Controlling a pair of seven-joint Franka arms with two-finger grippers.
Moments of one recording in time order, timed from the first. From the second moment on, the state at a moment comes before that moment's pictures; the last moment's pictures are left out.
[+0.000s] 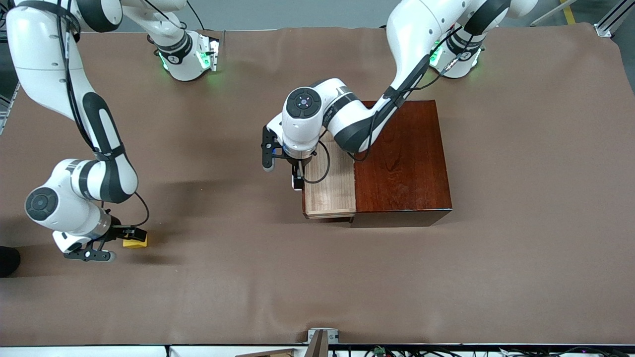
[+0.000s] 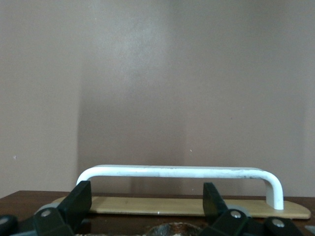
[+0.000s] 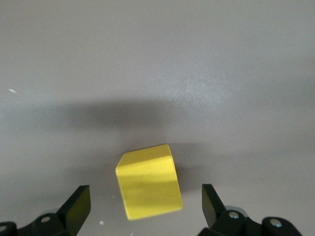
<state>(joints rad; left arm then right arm) -0.66 0.79 -0.28 -1.24 0.15 2.10 0.60 -0.03 0.65 -0.07 -1.64 0.02 2.35 -0.04</state>
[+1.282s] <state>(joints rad) -0.66 0.75 -0.24 -1.22 0.25 1.74 0.72 0.00 0.01 -0.05 -1.64 0.02 1.65 -0.05</state>
